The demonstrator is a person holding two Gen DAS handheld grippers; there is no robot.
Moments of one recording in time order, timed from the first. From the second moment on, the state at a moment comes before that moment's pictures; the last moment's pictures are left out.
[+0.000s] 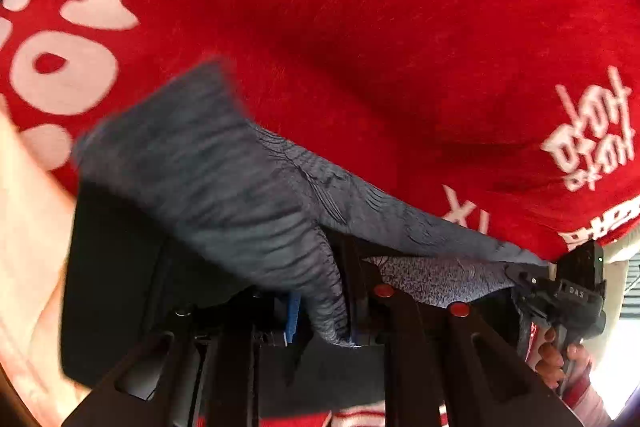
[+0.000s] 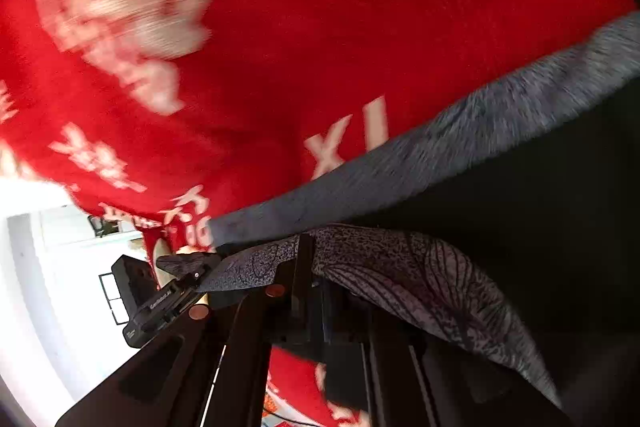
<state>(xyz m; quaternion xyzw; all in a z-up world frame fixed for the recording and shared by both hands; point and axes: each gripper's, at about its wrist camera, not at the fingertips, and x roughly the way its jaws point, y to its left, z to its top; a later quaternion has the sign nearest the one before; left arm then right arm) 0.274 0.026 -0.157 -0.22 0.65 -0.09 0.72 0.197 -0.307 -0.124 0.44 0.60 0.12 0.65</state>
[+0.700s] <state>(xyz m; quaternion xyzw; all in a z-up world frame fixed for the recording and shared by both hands) 0.250 -0.013 -0.140 0.01 0.65 -0.03 0.76 0.210 -0.261 -0.076 0.28 0.63 0.18 0.70</state>
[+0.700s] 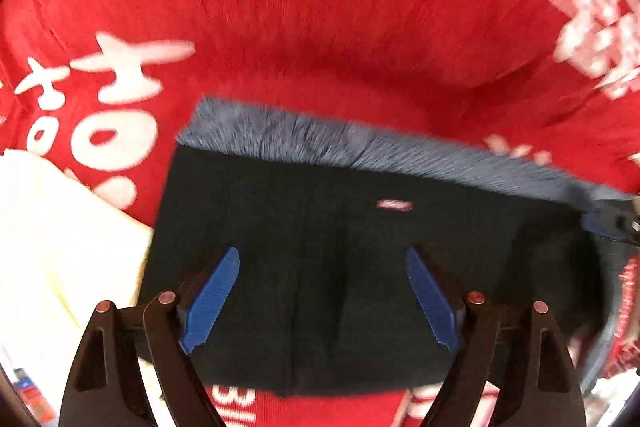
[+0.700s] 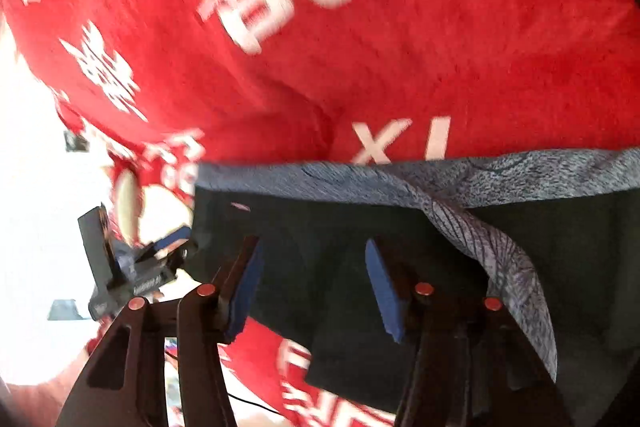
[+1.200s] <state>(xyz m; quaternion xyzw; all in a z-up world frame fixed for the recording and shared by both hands) 0.177 -0.086 -0.104 0.04 0.65 -0.08 0.75 0.096 -0.333 -0.028 0.32 0.57 0.11 0.75</state>
